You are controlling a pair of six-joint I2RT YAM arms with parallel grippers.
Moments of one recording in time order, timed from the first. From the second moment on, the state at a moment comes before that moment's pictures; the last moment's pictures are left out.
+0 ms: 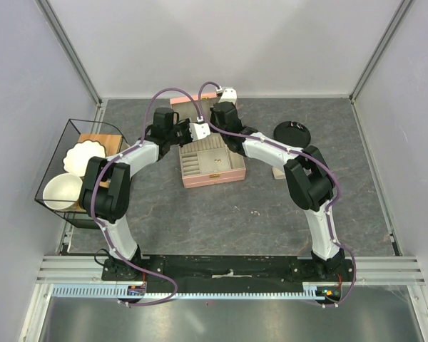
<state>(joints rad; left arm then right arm) -0.29 1.82 1.18 0.11 0.53 1.01 0.66 2.14 1.67 0.11 0.35 0.38</state>
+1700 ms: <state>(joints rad) -0.29 1.83 1.24 0.04 0.54 0.98 0.64 2.13 1.53 0.37 0.26 0.50</state>
